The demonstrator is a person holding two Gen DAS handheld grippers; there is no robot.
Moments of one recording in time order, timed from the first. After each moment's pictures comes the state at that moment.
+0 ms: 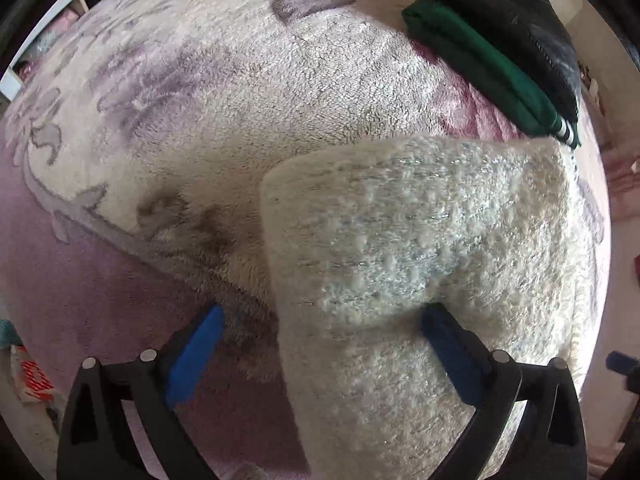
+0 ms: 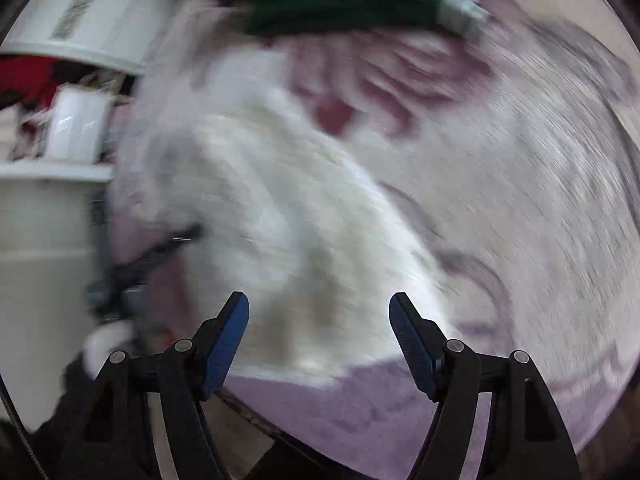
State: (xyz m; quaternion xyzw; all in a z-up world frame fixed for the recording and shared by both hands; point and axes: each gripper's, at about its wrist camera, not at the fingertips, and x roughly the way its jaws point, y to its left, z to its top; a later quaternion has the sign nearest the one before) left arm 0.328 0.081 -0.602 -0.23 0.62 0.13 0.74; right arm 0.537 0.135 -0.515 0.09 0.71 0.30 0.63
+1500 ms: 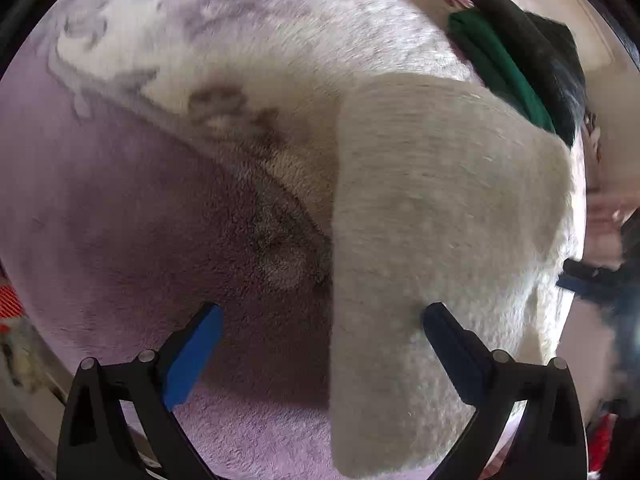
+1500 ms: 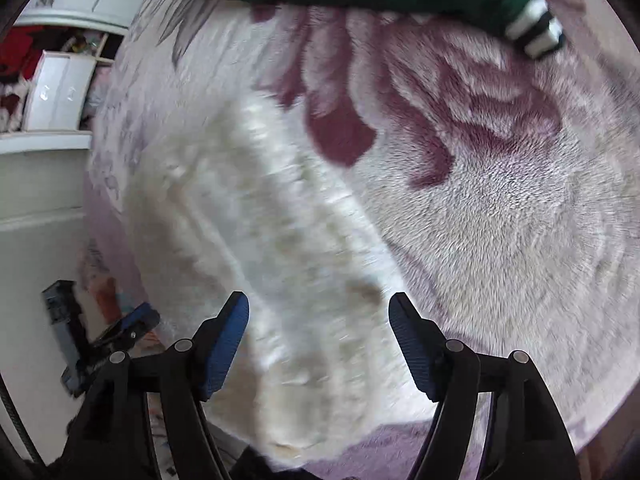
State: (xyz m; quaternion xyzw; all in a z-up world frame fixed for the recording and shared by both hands) left arm 0.255 0.103 -0.615 -0.36 0.61 0.13 0.69; right arm 0.652 0.141 -0.575 0.03 0.76 0.28 0.59
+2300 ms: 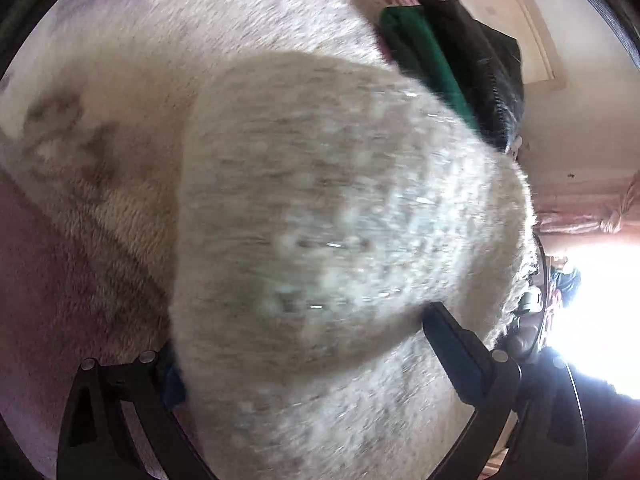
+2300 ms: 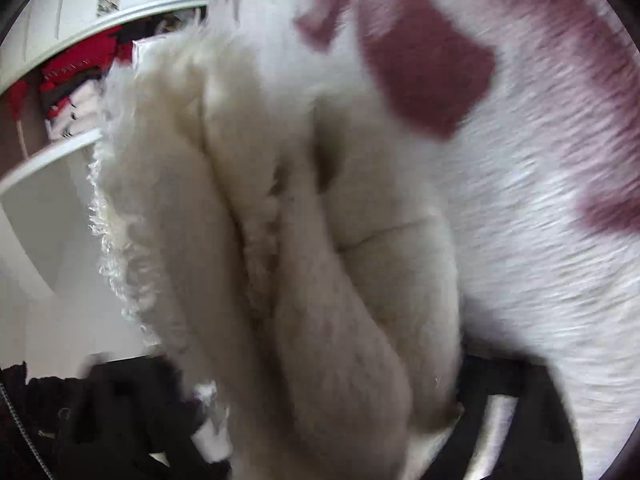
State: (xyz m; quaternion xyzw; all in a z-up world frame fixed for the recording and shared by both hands) left arm 0.334 0.095 -0.637 -0.44 0.55 0.00 0.71; right arm 0.650 0.090 -0.674 0.21 0.77 0.47 0.39
